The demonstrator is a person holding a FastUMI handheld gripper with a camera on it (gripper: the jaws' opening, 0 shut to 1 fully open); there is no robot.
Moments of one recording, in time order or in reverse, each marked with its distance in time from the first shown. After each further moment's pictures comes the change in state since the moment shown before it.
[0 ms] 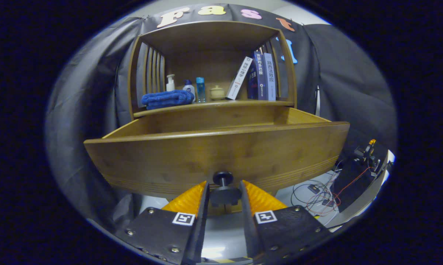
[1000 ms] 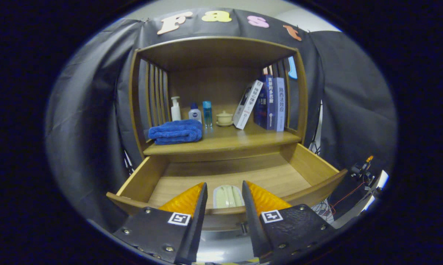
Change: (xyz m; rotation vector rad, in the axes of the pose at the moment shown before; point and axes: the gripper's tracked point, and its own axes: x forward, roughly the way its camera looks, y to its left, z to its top) arm 0.018 0.039 0.121 -0.005 0.024 -0.026
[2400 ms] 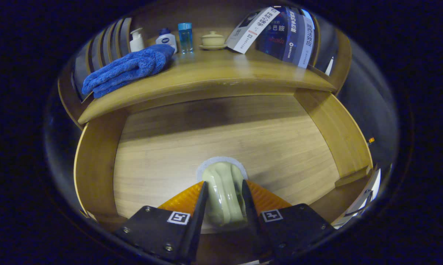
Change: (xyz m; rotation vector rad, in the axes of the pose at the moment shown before) arm 0.111 -0.008 -0.091 -0.025 0.612 -0.108
